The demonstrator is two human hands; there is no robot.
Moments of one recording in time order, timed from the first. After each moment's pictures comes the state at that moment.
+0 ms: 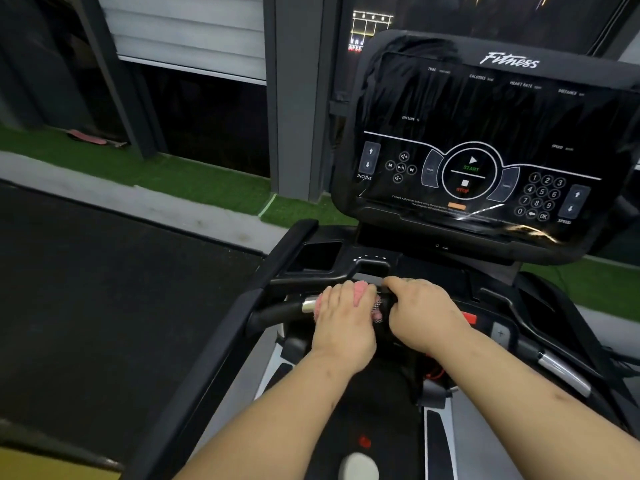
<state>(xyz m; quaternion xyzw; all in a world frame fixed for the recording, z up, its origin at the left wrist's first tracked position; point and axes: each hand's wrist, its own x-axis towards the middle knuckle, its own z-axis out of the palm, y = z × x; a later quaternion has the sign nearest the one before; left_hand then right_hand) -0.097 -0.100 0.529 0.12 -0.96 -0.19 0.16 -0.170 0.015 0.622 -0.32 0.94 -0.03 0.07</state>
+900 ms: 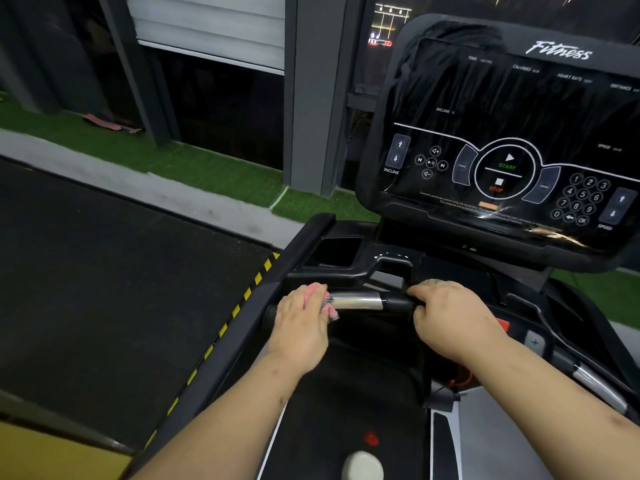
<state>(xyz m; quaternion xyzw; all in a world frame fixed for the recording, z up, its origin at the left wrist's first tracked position) -0.050 -0.186 0.480 0.22 -0.93 -0.27 0.13 -0.175 0.015 0.612 -0.34 0.94 0.00 0.05</state>
